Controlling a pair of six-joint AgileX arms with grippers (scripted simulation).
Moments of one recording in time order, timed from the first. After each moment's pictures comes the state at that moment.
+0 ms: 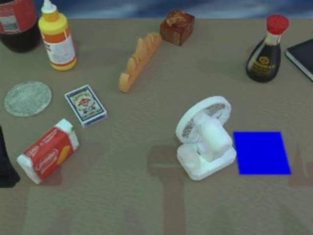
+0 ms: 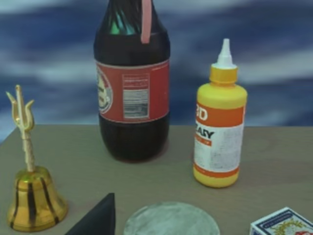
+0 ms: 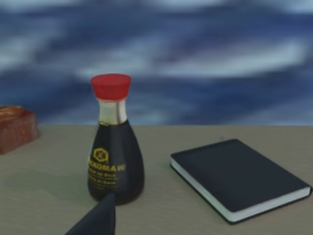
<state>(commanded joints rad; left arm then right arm) 0.00 0.00 0.00 0.00 0.00 0.00 0.00 0.00 0.00 0.00 0.00 0.00</state>
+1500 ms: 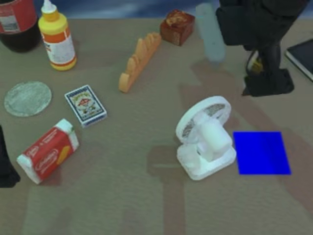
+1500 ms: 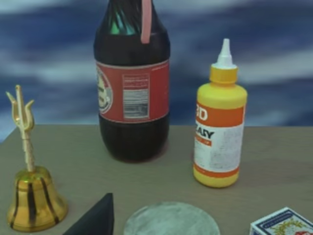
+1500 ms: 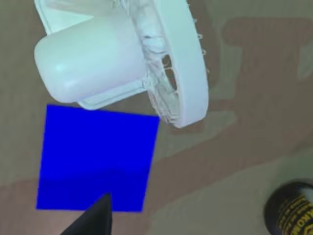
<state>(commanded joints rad) 0.00 0.00 0.00 0.00 0.00 0.00 0.53 1.89 1.94 -1.37 0.00 -1.23</state>
